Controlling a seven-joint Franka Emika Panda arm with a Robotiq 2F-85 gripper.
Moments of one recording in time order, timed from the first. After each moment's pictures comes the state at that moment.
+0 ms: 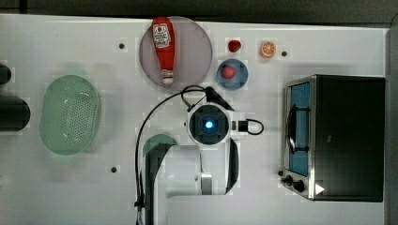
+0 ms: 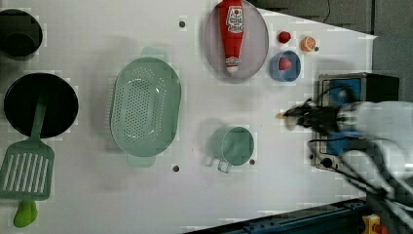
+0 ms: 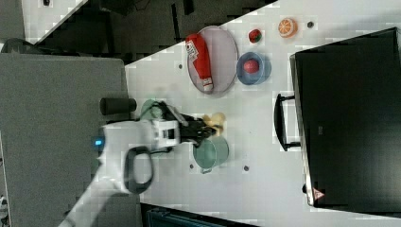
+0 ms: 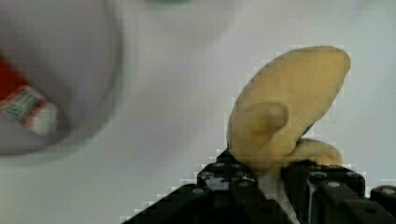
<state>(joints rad) 0.00 0.03 -0.01 -2.39 -0.04 0.86 0.04</state>
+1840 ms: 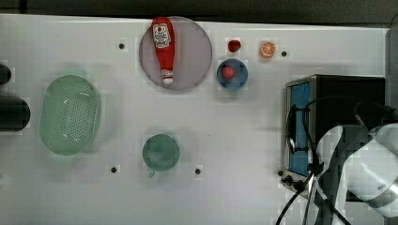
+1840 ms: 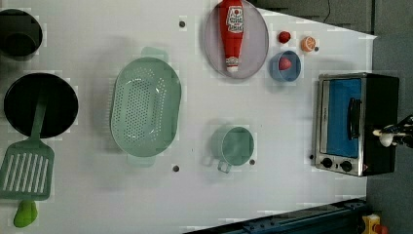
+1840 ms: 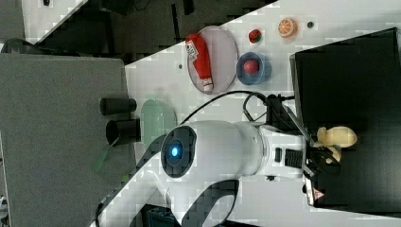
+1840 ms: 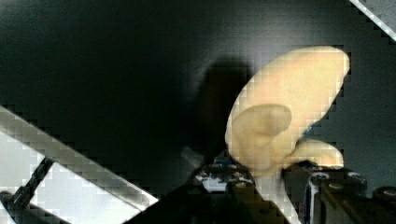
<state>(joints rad) -0.15 0.23 -0.54 -2.00 -0.05 0.61 -0.48</state>
